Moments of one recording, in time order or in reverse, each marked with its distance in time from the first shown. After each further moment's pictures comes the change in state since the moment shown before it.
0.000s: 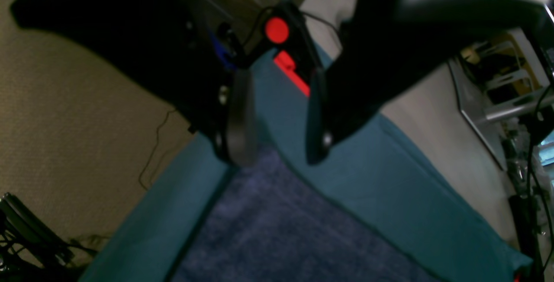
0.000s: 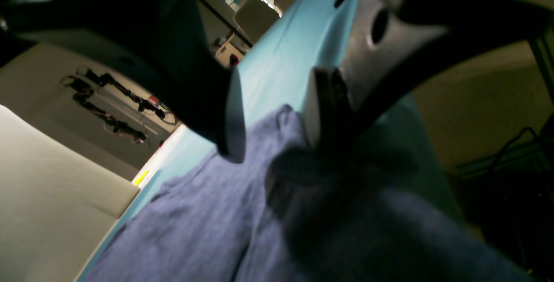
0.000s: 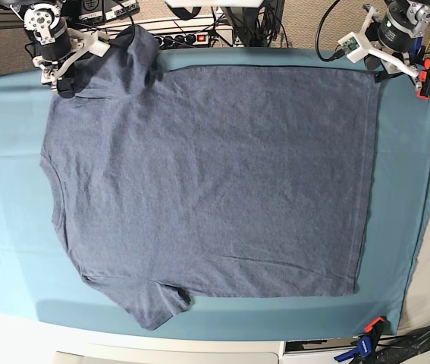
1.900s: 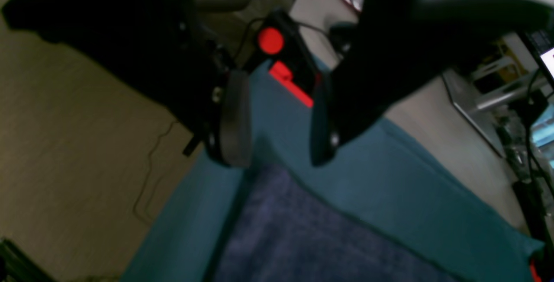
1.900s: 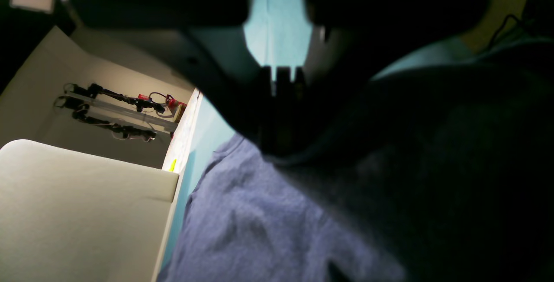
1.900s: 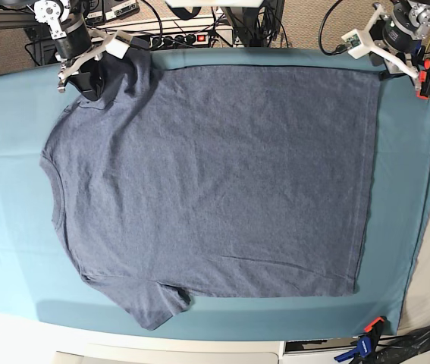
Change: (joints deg) left arm 0.0 -2.8 0.0 -2.3 3.0 -3.6 0.0; right arm -0.8 -0.9 -1.6 7.2 4.6 -14.8 0.8
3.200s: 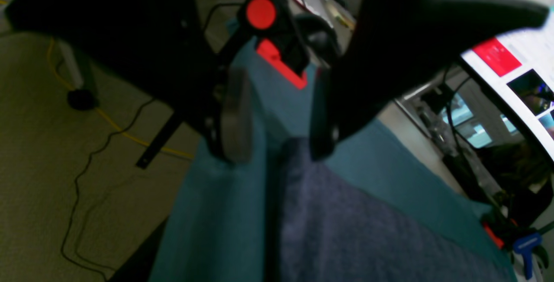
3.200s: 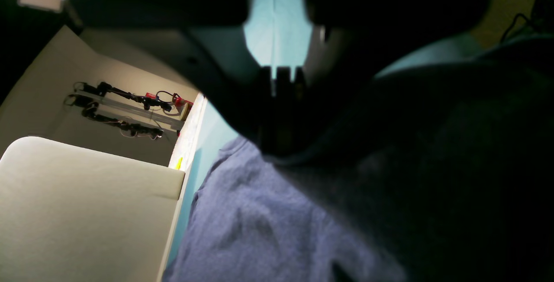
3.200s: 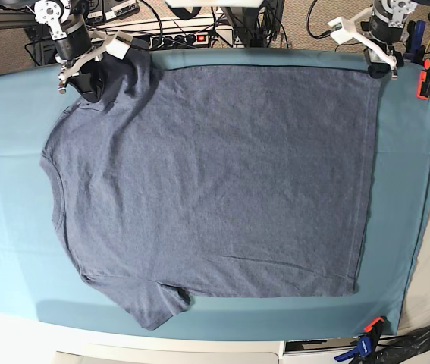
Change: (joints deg) left arm -11.1 -2.8 23.5 -10.9 17.0 14.1 7.3; right arm 0.5 0.0 0.0 0.0 -1.2 0.0 0.1
